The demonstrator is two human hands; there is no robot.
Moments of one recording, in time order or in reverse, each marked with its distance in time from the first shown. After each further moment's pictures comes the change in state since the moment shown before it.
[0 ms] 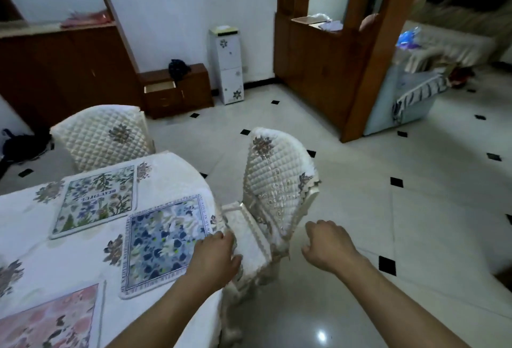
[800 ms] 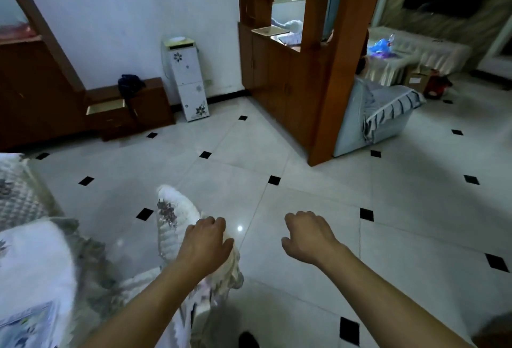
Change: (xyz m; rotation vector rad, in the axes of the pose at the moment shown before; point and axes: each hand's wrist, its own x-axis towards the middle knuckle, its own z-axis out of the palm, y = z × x) left_hand 0.406 0.269 -0.029 -0.021 0.112 0.025; right_hand 0.282 0.354 -0.100 0.022 0.047 -0.085
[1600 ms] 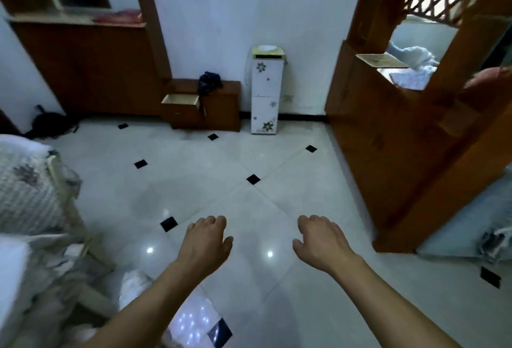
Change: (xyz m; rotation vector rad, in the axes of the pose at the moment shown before) left_hand 0.394 -0.092 0.009 -0.032 0.120 -0.447; right_hand 0.496 0.093 -0.059 -0.052 0.000 -0.361
